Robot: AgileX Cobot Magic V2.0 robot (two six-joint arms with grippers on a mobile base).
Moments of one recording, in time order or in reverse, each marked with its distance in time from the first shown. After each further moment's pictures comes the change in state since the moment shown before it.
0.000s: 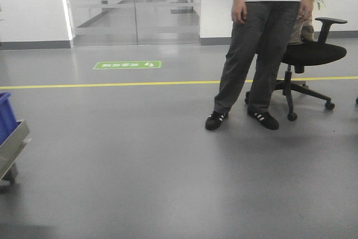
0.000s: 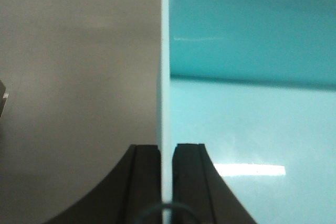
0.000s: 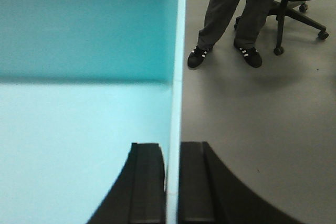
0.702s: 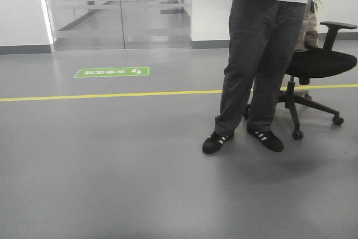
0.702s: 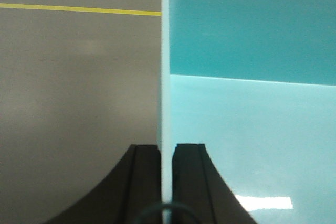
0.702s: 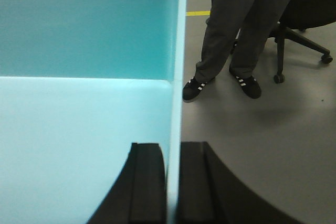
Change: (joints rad) left arm 0.000 0.000 0.000 0.010 0.000 -0.002; right arm 0.000 0.000 0.000 0.000 -0.004 0.000
